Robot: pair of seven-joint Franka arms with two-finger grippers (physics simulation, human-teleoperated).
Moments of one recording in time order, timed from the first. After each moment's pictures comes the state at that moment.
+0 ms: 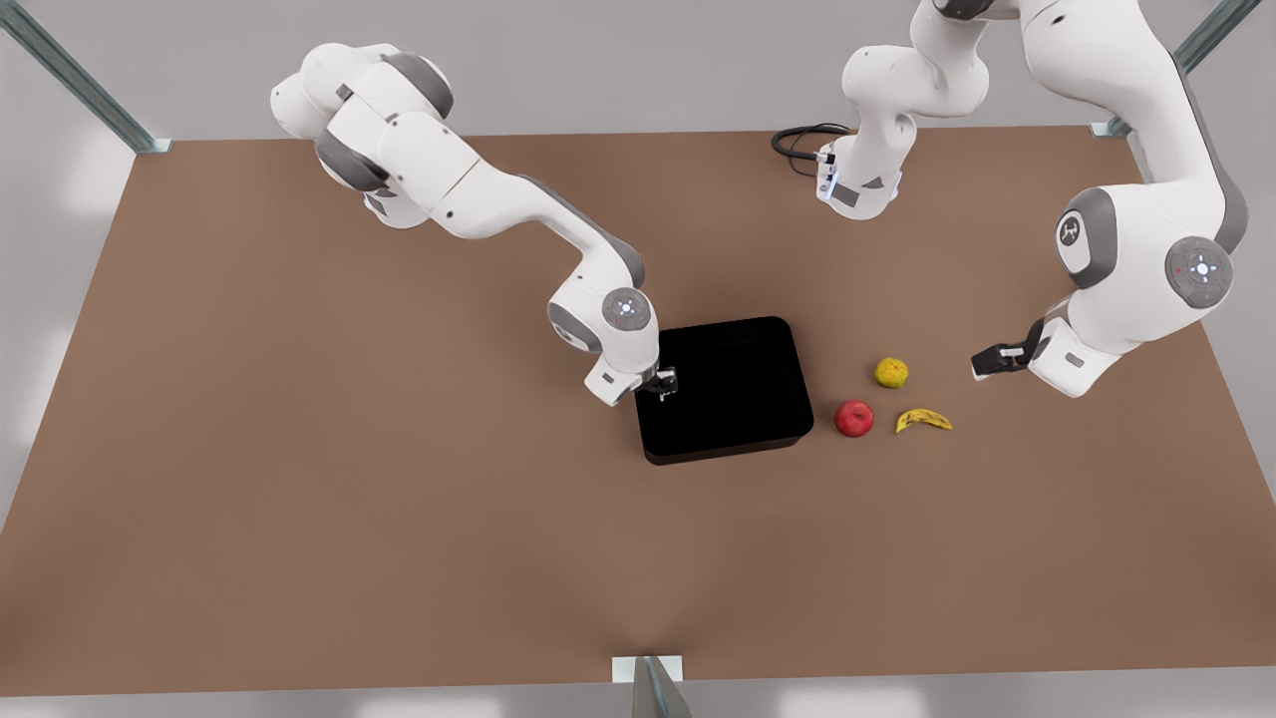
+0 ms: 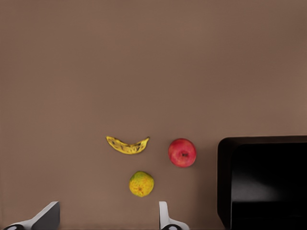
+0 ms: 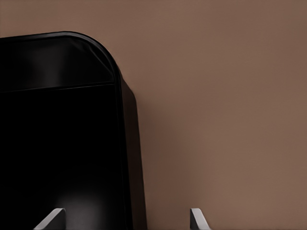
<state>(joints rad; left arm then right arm) -0.19 0.14 0.24 -1.70 -0.05 1.75 -0.04 0.52 0.81 0.35 -1.45 -0.35 2.29 0.95</state>
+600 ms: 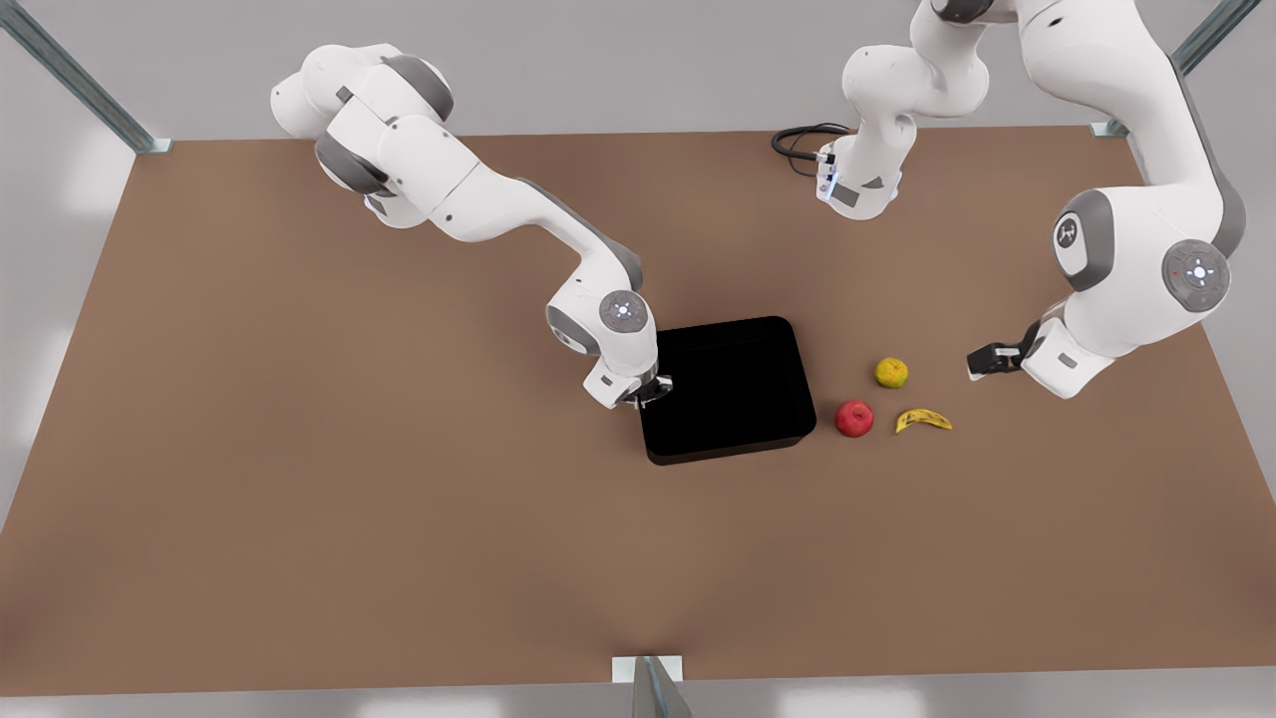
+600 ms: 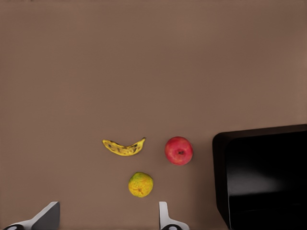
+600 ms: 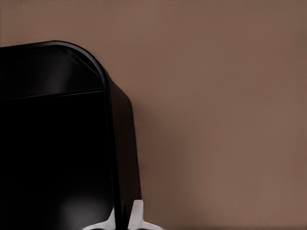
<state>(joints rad) -0.20 0.15 0.24 -1.67 -0.06 1.74 0.02 0.51 0.82 0.35 -1.45 -0.35 2.32 0.96</state>
